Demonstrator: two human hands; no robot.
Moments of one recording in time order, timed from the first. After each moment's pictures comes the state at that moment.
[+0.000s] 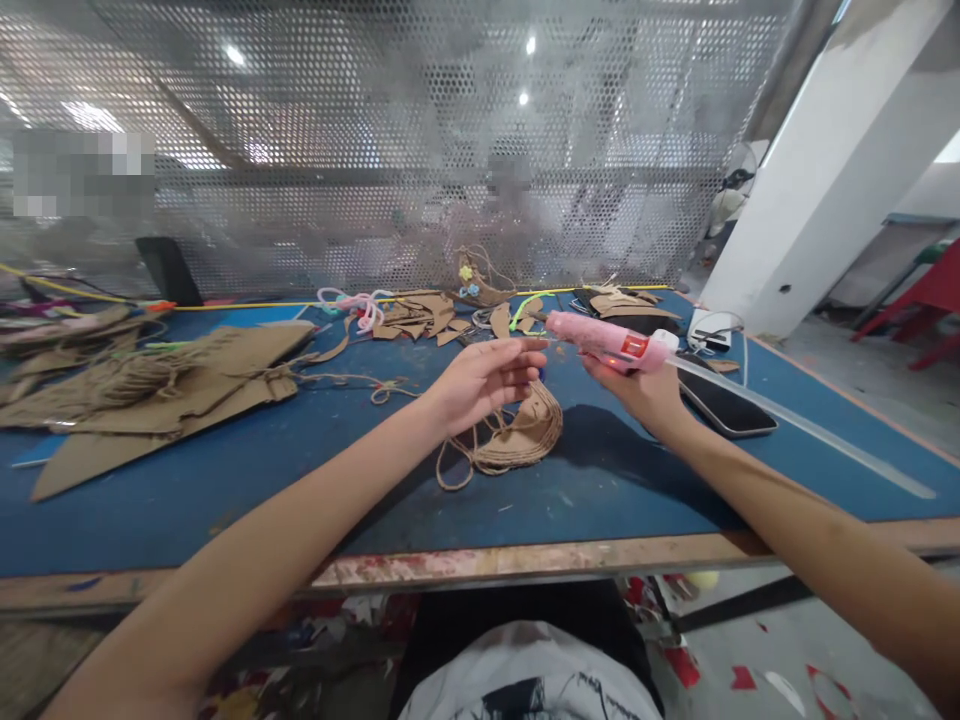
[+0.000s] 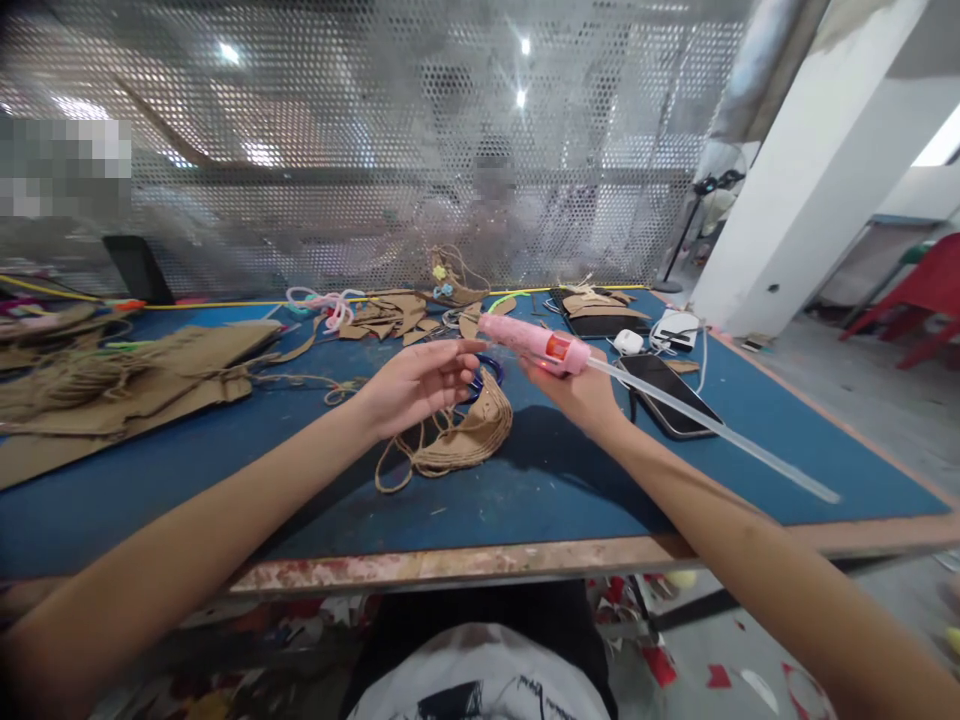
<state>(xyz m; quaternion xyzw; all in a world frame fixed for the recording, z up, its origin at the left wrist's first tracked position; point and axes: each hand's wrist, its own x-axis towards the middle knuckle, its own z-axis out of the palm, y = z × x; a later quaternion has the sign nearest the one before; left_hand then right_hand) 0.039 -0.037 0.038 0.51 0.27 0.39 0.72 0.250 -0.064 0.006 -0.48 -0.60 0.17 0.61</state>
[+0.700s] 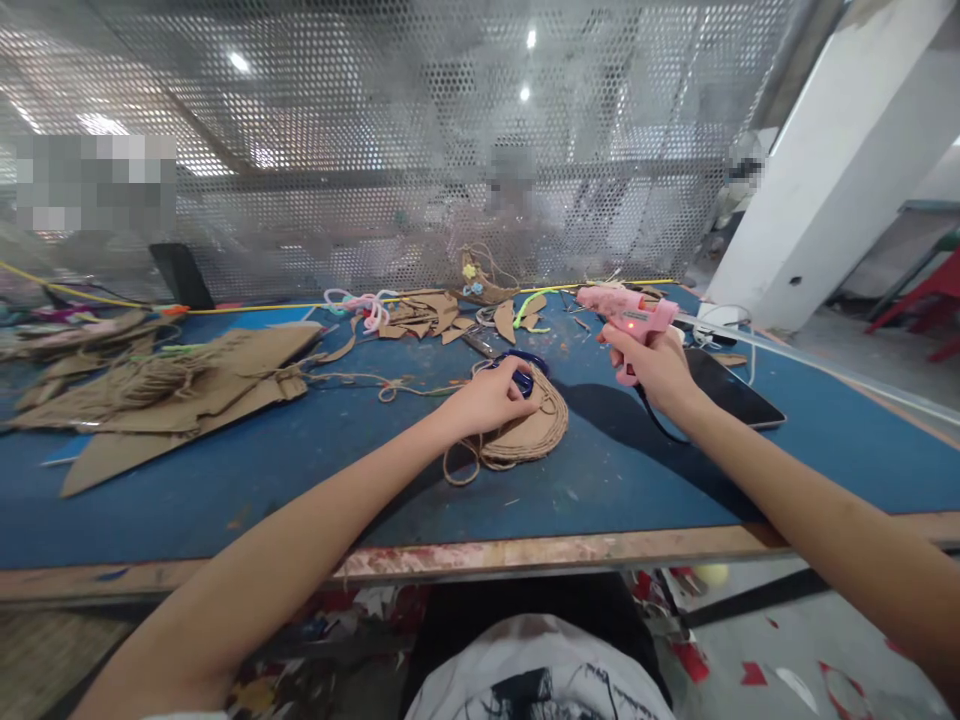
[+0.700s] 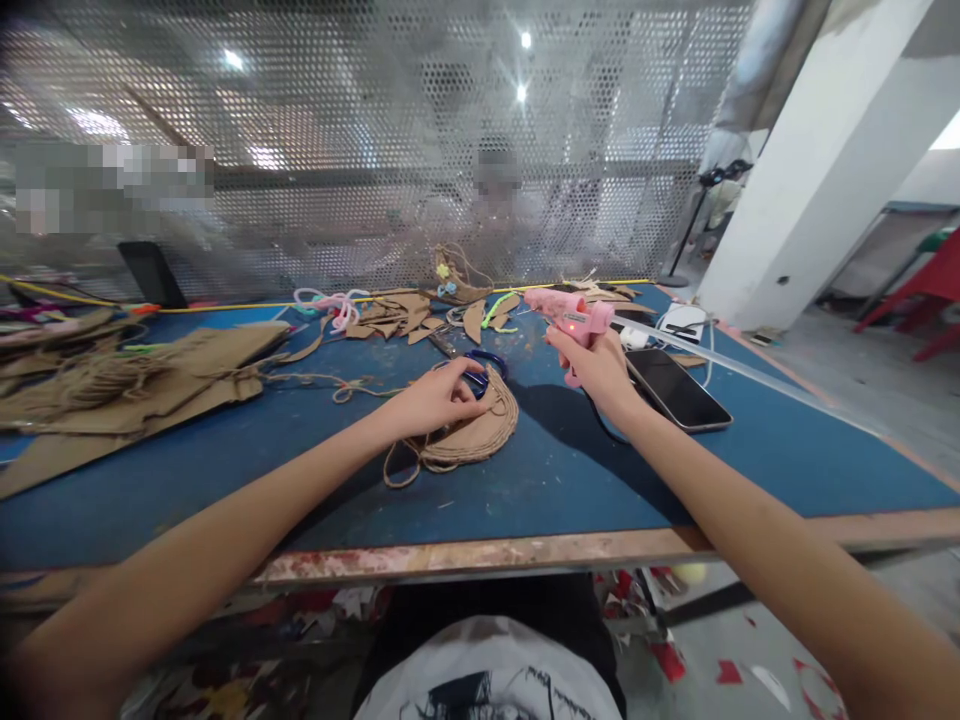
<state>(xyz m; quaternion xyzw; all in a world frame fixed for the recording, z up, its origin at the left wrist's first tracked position) 0.033 -0.027 0.008 0.81 0.42 0.24 0.34 0.271 -0.042 0.001 -0.52 -0.55 0.25 0.61</state>
